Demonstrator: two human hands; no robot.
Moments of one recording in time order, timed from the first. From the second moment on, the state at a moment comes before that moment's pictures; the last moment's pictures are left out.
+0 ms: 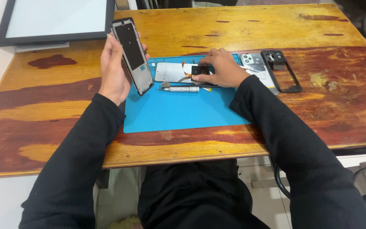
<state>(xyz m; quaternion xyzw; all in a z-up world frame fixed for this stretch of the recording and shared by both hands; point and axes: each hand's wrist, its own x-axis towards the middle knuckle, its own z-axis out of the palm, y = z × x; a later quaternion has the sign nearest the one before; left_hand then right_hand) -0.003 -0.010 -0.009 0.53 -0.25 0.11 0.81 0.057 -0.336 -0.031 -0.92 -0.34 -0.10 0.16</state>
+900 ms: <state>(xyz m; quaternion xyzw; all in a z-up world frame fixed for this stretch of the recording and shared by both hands) -0.012 -0.027 -0.009 0.64 -0.18 0.21 0.72 -0.009 -0.309 0.029 -0.55 -0.26 0.16 0.78</state>
